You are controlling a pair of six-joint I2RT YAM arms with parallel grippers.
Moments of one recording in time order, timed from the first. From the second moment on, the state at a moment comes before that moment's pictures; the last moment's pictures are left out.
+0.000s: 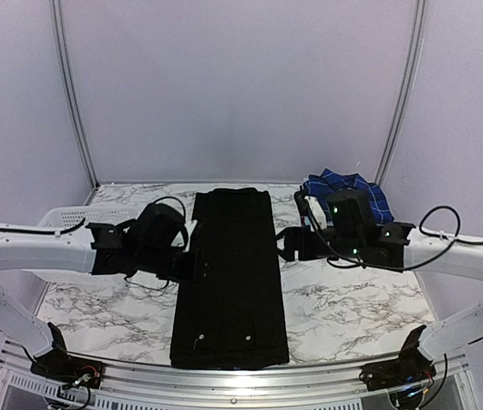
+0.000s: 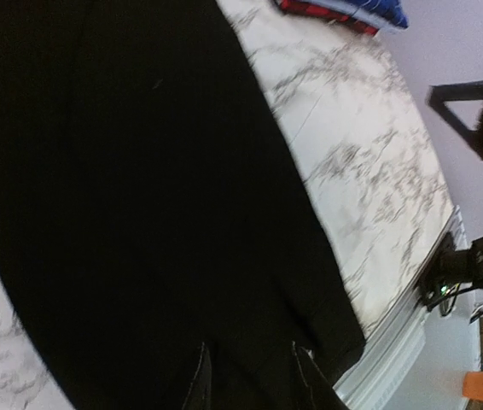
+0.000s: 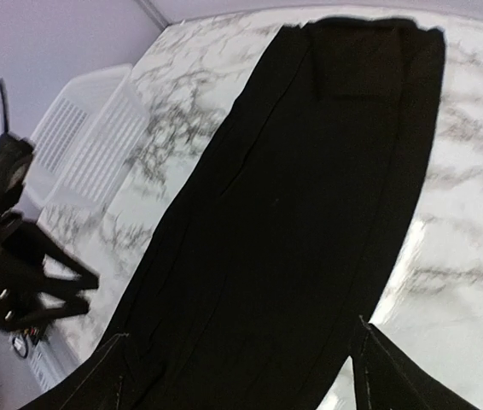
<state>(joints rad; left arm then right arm) -0.97 1.48 0.98 -0.22 0.11 -0.70 0.77 1.29 0.87 -0.12 -0.10 0.51</state>
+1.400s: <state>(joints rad) -1.30 1.37 0.52 -0.17 -0.17 -1.14 1.30 1.09 0.30 -0.01 0.12 1.15</state>
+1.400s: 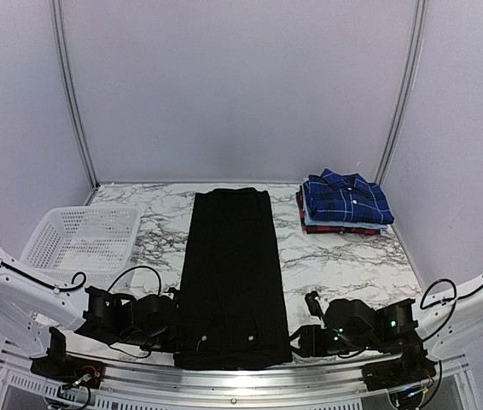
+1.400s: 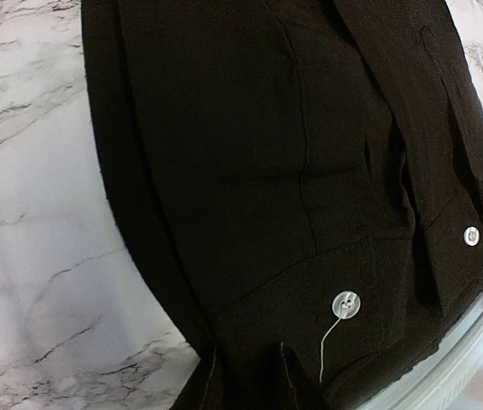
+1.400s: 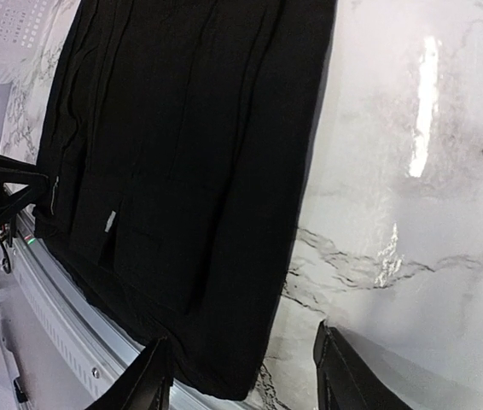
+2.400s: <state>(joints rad) -1.34 1.32 0.53 -0.29 -0.18 -1.17 1.30 1.21 0.30 0.18 0.05 1.16</state>
